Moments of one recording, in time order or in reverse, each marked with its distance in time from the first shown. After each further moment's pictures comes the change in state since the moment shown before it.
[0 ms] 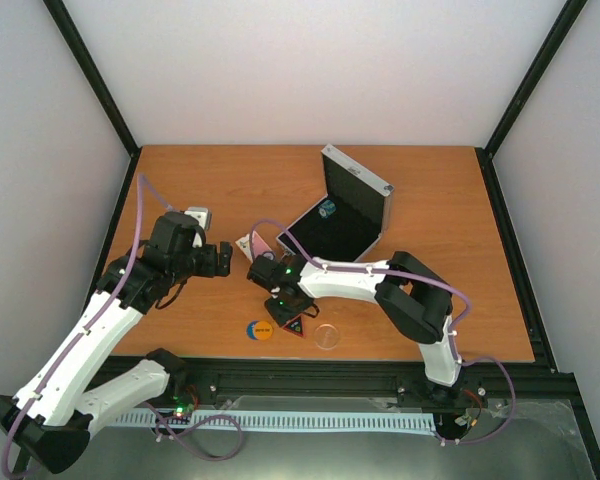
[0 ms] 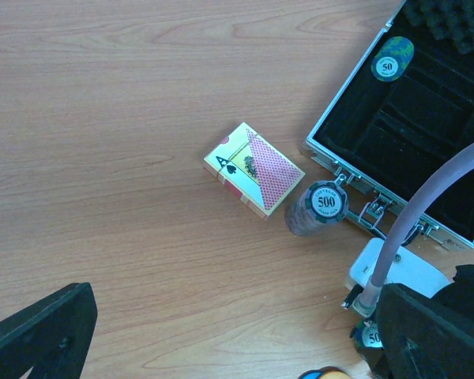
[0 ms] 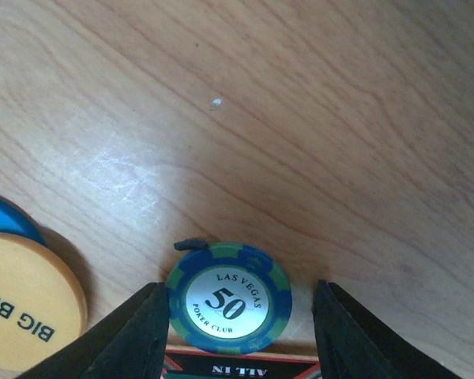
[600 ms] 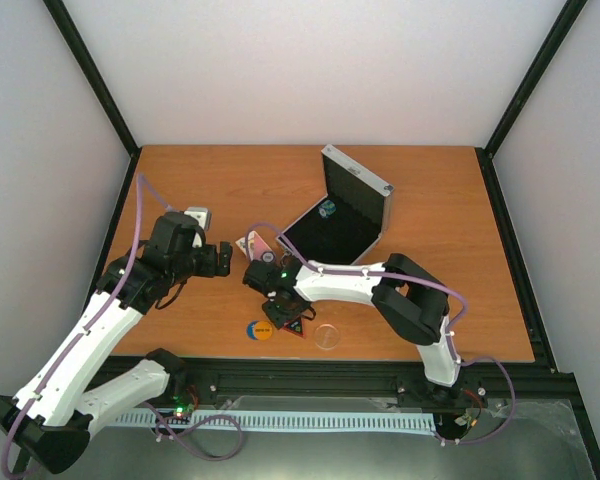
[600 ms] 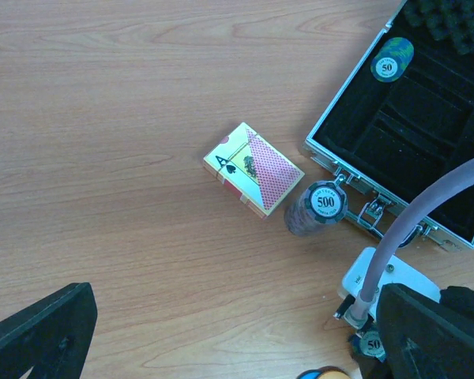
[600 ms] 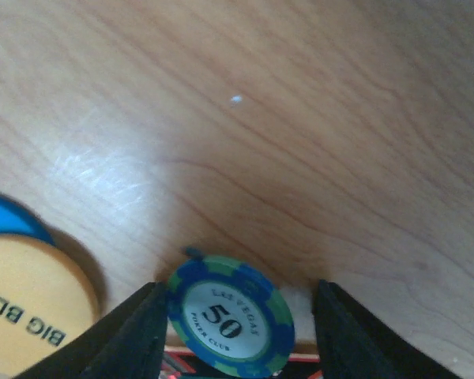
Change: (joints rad) left arm 0.000 -0.002 0.000 -0.001 0.000 -0.006; right arm 0.027 0.016 0.012 -0.006 0.035 0.018
